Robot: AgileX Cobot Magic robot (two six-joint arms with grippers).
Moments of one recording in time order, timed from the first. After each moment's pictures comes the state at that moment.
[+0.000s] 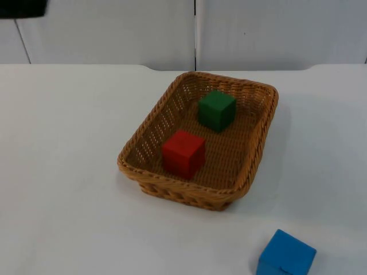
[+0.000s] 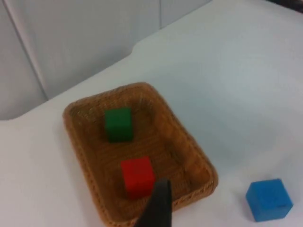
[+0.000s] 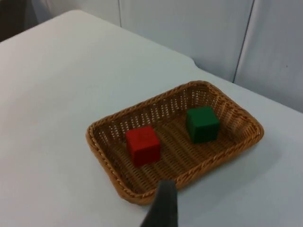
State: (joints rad) right arm 0.43 0.61 -0.69 0.34 0.61 -0.44; left arm -0.47 0.68 -0.76 -0.44 0.70 0.49
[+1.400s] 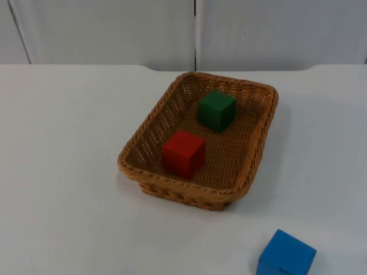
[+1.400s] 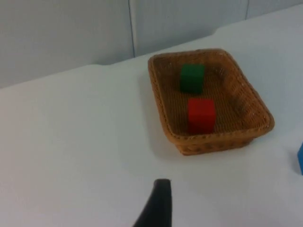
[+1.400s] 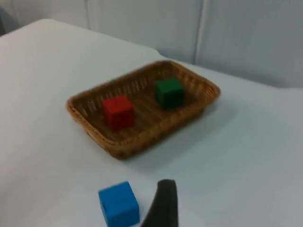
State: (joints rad) right arm 0.43 0.01 -0.57 0.07 0.99 -0.10; left arm -0.47 0.00 -0.57 -0.03 1.04 0.02
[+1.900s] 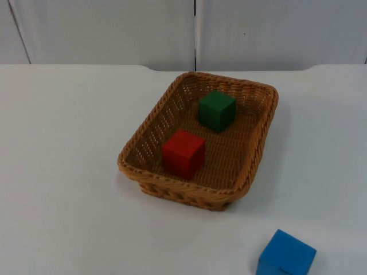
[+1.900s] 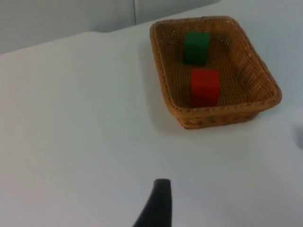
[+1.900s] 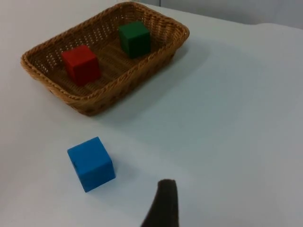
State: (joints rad) right arm 0.43 0.00 -0.52 -0.05 1.09 0.01; left arm -0.47 0.00 -0.52 -0.02 1.06 0.00
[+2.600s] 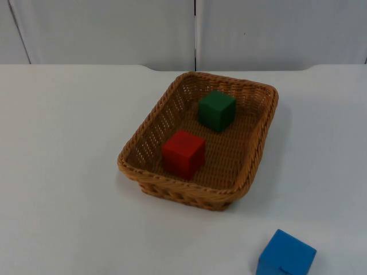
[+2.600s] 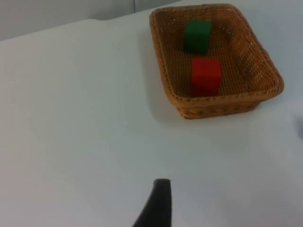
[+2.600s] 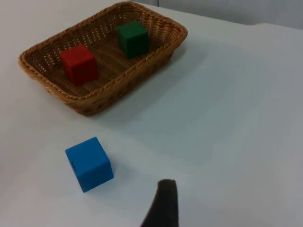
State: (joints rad) right arm 0.43 0.00 -0.52 -0.05 1.09 0.01; left arm -0.47 0.00 -0.50 -0.02 1.07 -0.01
